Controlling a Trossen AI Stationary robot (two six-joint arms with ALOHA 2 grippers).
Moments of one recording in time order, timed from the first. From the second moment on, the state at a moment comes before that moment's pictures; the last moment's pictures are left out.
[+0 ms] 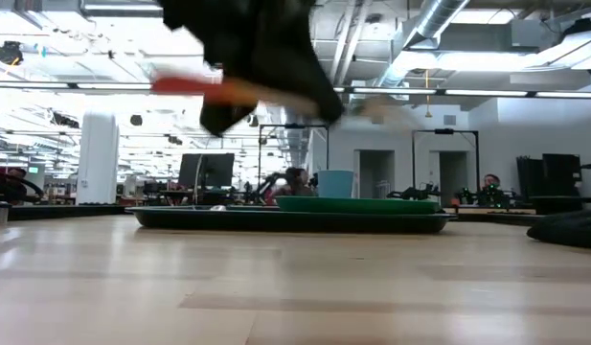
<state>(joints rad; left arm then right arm) -0.39 1.83 1.16 -0.04 -0.32 -0.86 0.31 1.05 1.25 -0.64 -0.02 0.48</state>
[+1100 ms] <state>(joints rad) -0.19 1.34 1.16 0.59 0.17 -0.86 0.28 1.15 1.25 0.21 0.13 -0.24</state>
